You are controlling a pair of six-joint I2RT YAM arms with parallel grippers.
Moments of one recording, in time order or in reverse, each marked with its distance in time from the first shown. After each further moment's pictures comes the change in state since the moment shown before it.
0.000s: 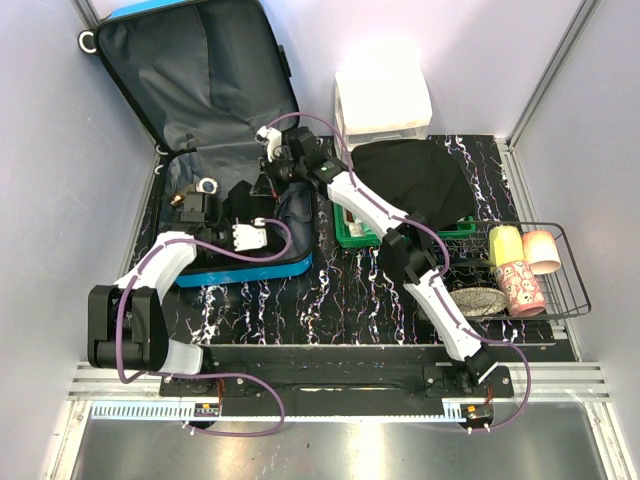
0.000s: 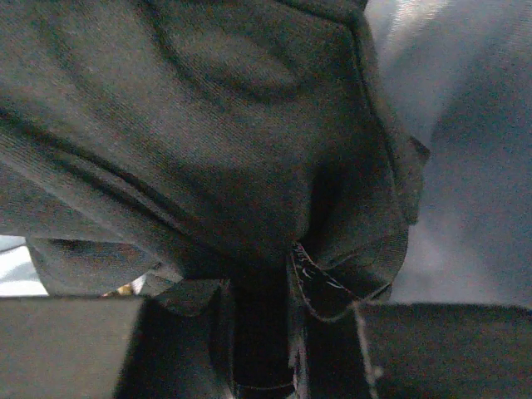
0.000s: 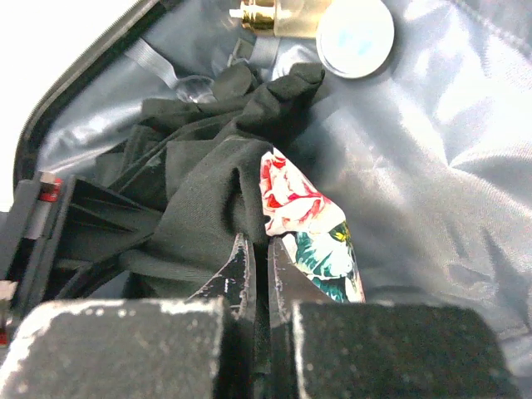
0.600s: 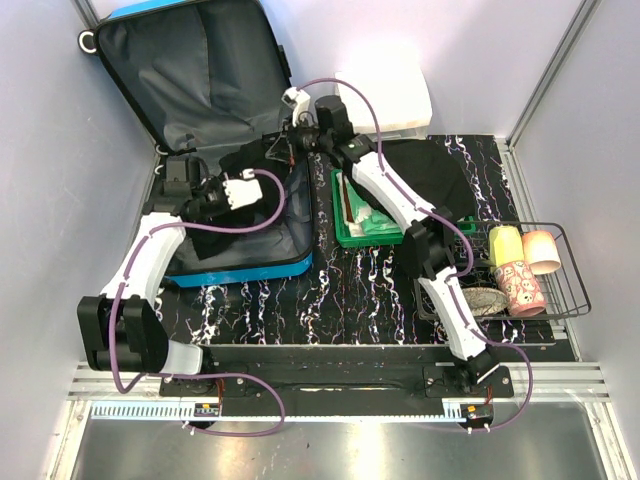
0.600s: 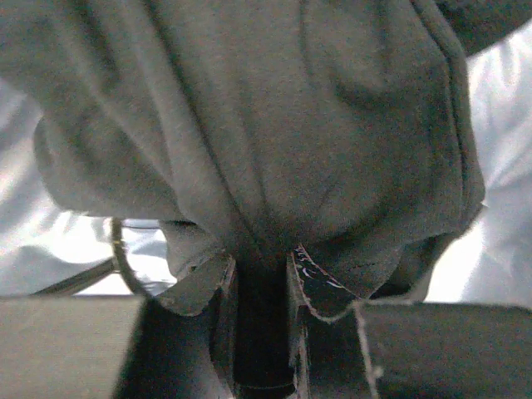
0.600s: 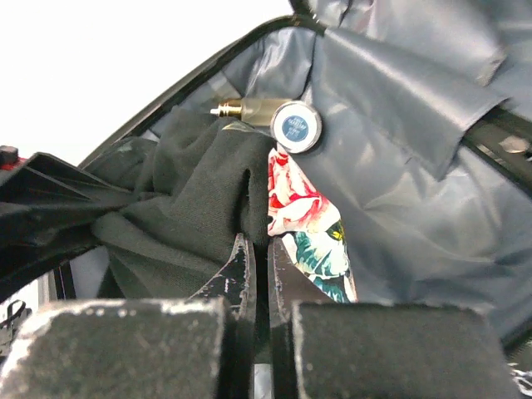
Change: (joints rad) left arm 0.016 -0.022 0.246 0.001 0.090 -0.171; right arm -0.097 -0.138 -0.016 0.050 0.002 0.054
